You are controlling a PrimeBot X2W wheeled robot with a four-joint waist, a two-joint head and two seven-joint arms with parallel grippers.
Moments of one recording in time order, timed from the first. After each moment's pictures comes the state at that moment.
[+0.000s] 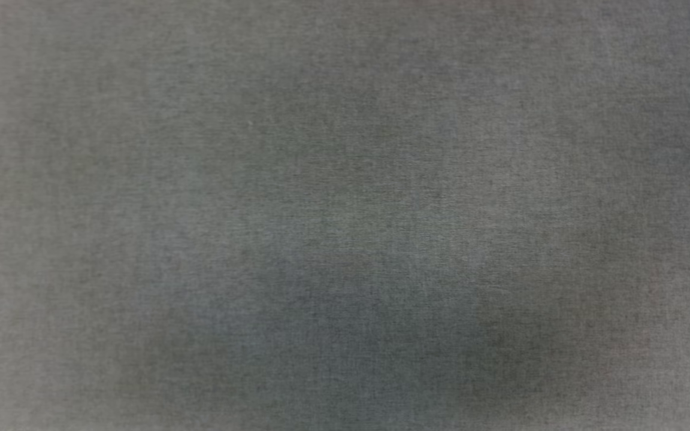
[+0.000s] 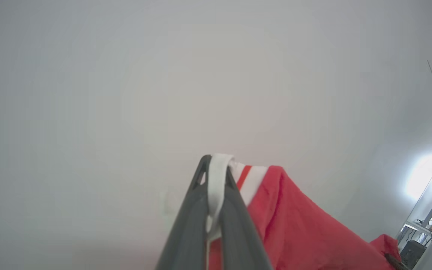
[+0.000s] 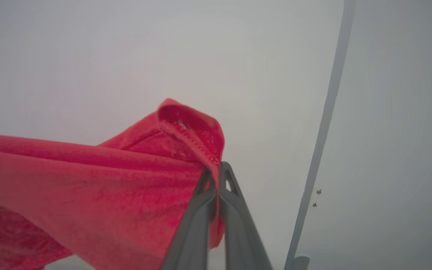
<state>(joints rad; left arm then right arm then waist) -1.74 0.39 -0.61 0.88 -1.28 -0.12 -0.23 -1.70 -0.50 0.36 1.02 0.62 0.13 -0.04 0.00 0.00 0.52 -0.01</state>
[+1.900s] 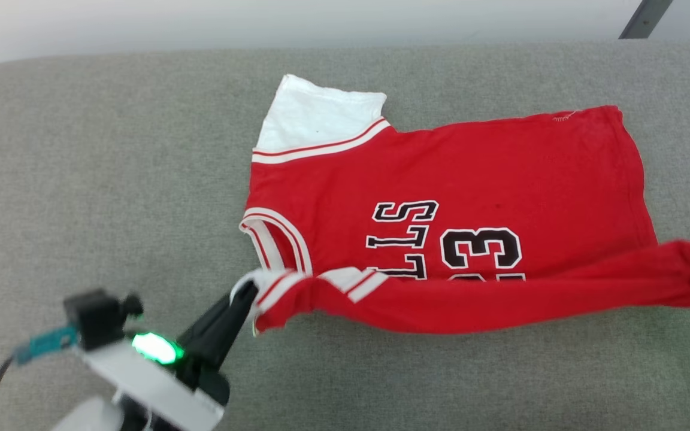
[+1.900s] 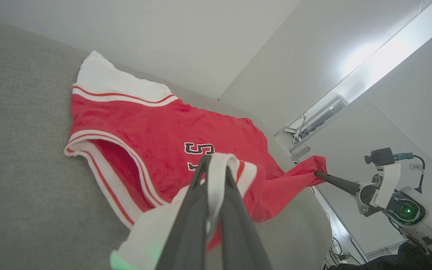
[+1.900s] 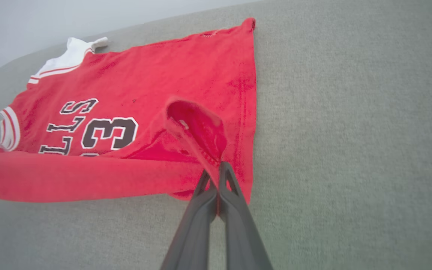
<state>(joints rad) -0.21 0.67 -0.57 -0.15 -1.19 -0.13 -0.17 -0.04 -0.68 0.04 -0.04 0.93 0.13 0.35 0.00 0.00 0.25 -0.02</state>
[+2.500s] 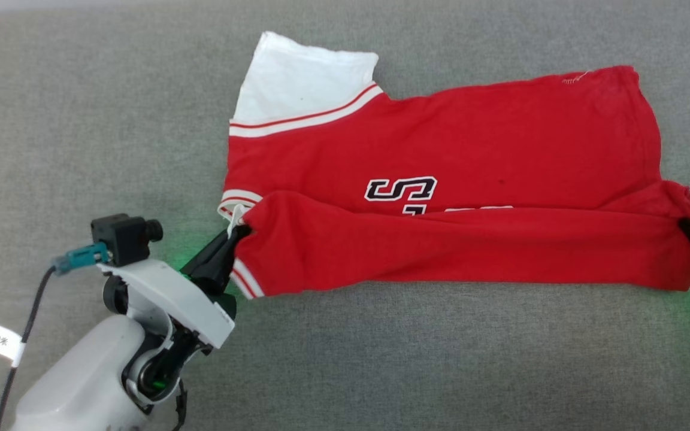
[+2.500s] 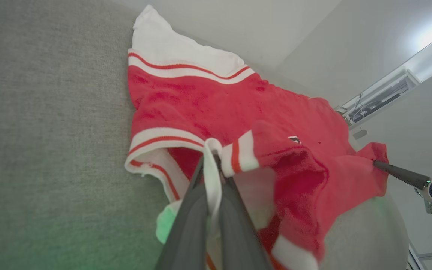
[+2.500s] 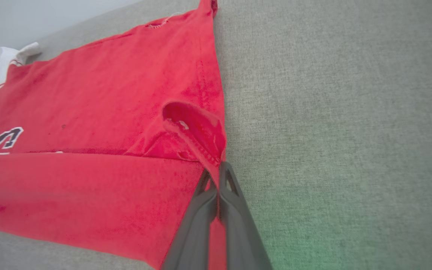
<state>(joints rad) -0.56 0.58 -0.72 0.29 -1.19 -0.13 -0.17 -0.34 -0.56 0.09 0.24 0.84 0.13 0.34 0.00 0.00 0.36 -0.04</state>
